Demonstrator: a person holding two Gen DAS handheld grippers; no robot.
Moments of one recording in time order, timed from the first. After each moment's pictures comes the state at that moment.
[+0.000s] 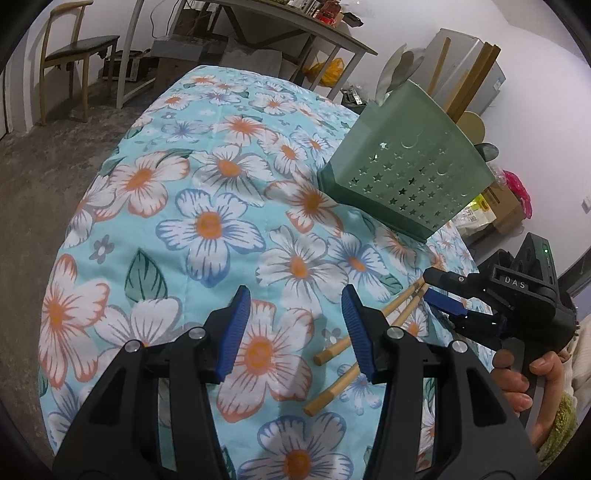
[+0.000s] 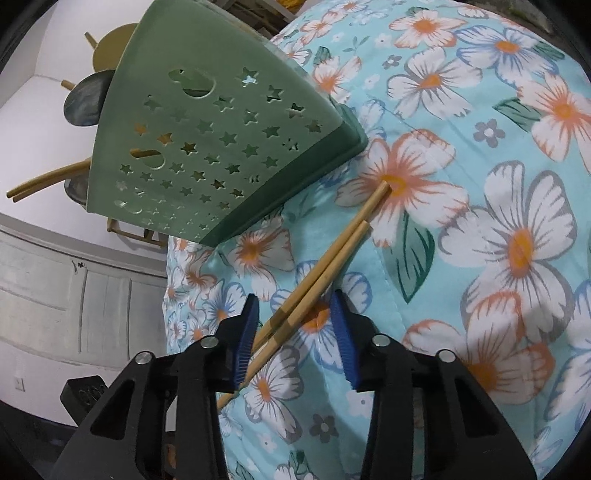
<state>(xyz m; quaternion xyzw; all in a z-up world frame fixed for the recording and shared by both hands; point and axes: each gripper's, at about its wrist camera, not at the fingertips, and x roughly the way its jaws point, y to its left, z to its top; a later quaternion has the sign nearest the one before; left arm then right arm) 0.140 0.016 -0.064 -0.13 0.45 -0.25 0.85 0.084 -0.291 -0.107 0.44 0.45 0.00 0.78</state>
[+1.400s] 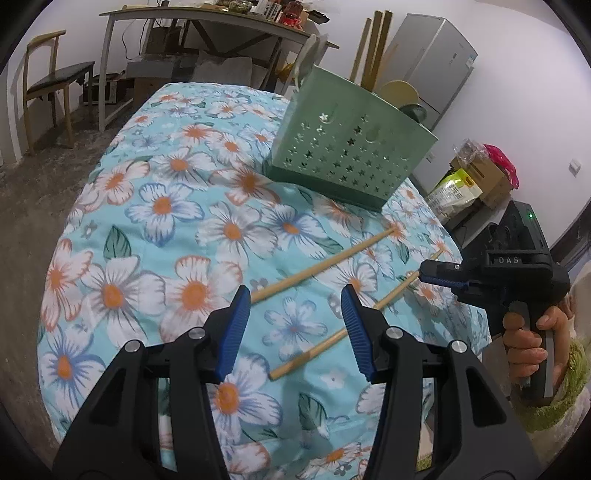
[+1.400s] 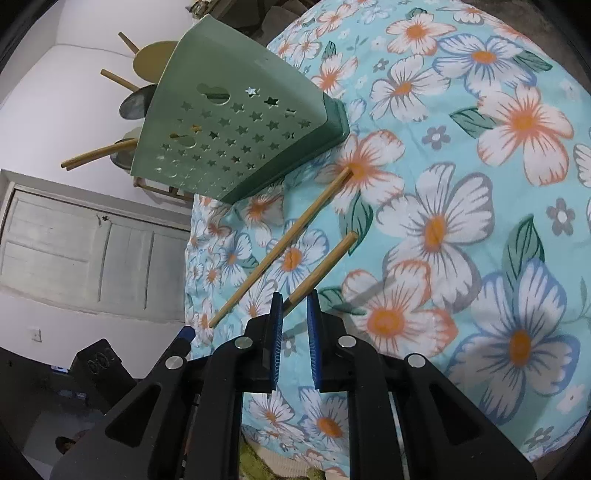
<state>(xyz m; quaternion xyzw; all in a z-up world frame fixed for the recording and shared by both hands) 0.081 -0.011 -0.038 -0.08 0.43 -0.28 0.86 0.036 -0.342 -0.089 0.42 0.49 0.11 0.76</state>
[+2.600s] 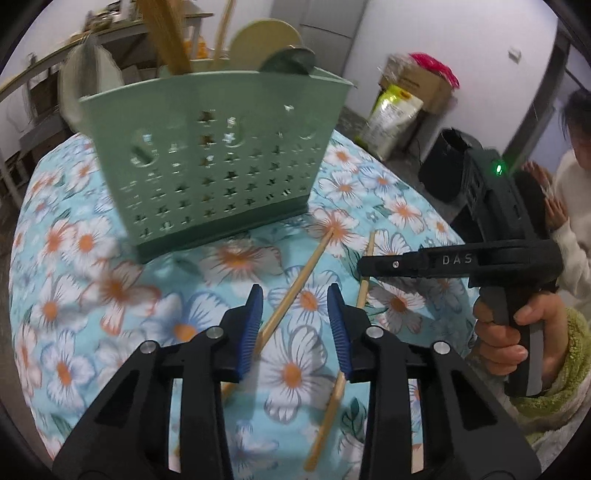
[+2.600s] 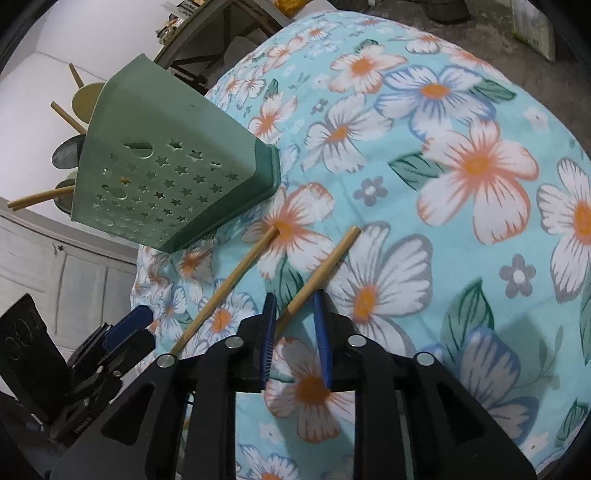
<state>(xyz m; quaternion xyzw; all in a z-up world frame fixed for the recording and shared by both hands) 0.138 -0.136 -0.028 0.10 0.43 -0.43 0.79 0.058 -0.355 -0.103 0.38 0.47 -0.01 0.79</state>
